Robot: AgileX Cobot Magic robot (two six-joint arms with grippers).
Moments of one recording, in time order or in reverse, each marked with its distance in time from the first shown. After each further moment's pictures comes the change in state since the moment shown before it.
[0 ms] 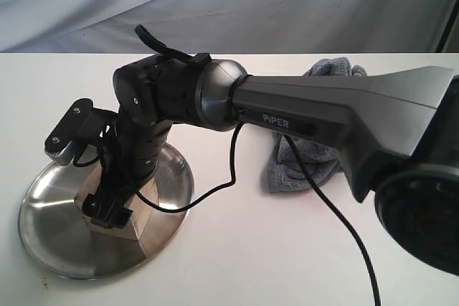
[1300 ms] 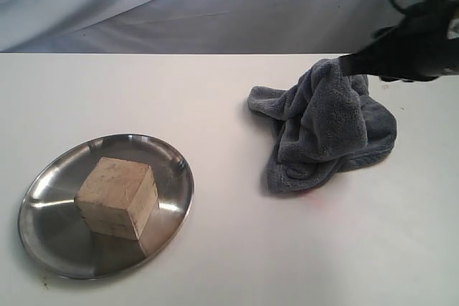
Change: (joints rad) left arm 0.000 0.000 0.000 0.000 0.000 0.000; right arm -0.604 -0.945 0.925 -0.242 -0.511 0.577
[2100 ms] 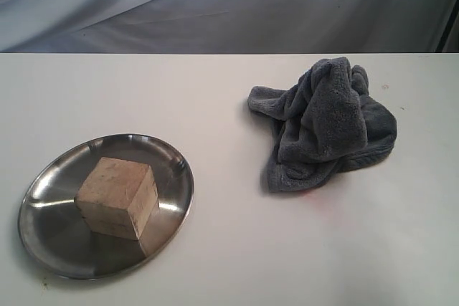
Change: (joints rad) left arm 0.000 0.000 0.000 0.000 0.000 0.000; right arm -0.304 -0.241 0.214 0.000 -0.207 0.075
